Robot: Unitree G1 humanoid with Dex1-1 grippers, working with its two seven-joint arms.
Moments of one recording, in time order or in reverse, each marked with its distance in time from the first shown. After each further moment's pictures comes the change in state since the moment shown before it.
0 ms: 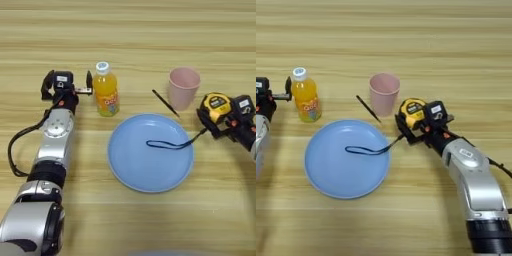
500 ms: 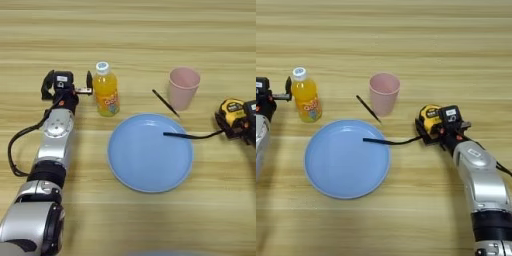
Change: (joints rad) left arm 0.000 0.001 0.000 0.000 0.000 0.000 -0.001; right arm -0.043 -0.019 -0.030 0.212 -0.053 -0.034 -0.065
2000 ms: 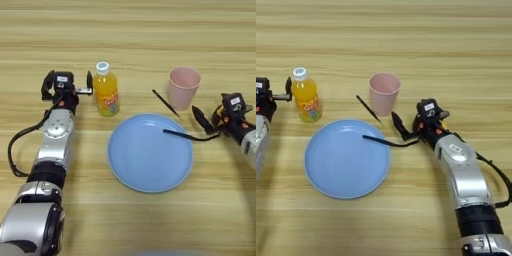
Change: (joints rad) left arm 0.006 -0.002 -0.003 -0.011 0.001 0.001 0.002; right arm -0.041 0.057 0.101 -0.019 0.000 -0.146 0.053
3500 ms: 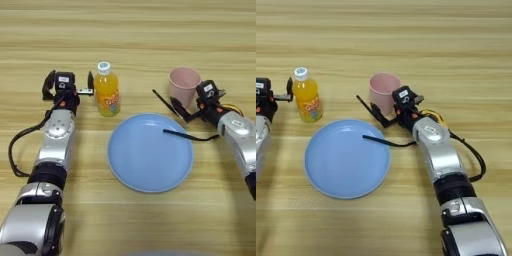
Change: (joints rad) left arm 0.008 -0.006 0.000 -0.014 0.016 0.005 0.002; right arm -0.244 0.068 0.070 0.326 -0.065 -0.131 0.019
